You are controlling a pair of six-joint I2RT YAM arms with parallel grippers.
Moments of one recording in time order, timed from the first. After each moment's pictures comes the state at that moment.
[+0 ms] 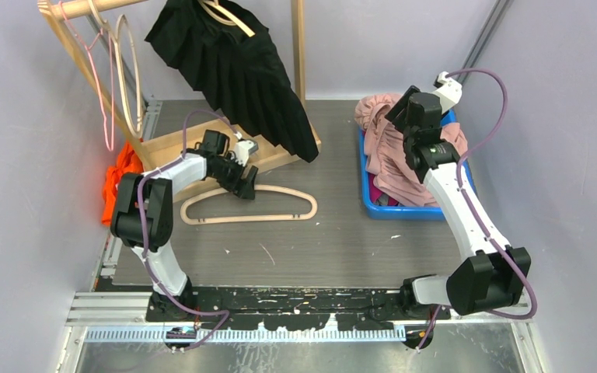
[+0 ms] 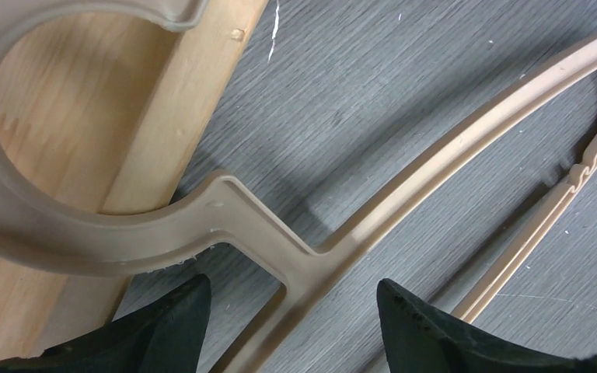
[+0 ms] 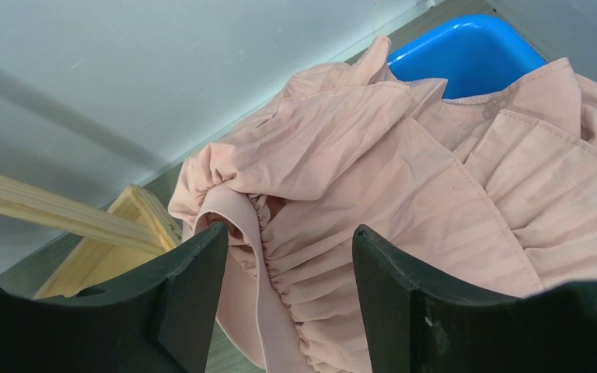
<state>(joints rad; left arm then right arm) -0.21 1.79 1.14 -0.46 0.46 0.31 0.16 1.30 1.24 -0.23 0.42 0.55</state>
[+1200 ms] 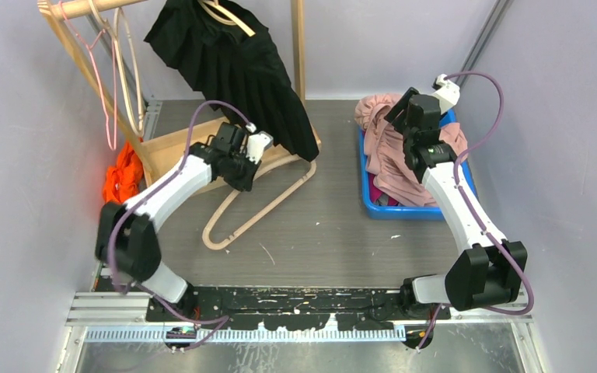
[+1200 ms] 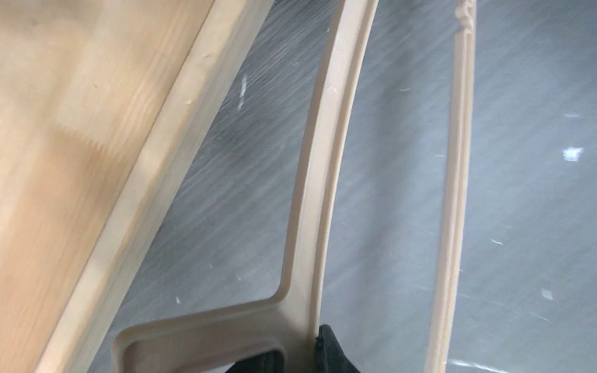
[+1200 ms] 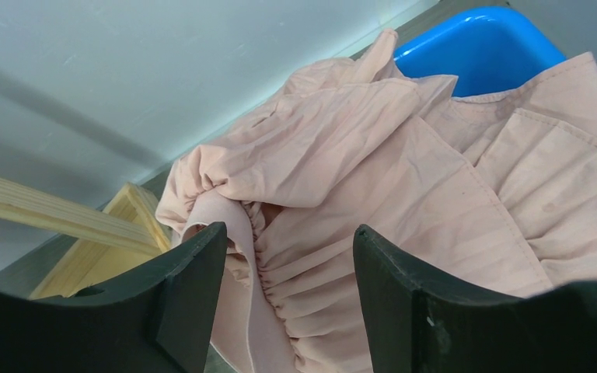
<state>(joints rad) -0.39 1.64 1.24 -0.67 0.17 0.23 0.14 1.33 1.20 -0.16 0.39 0.54</state>
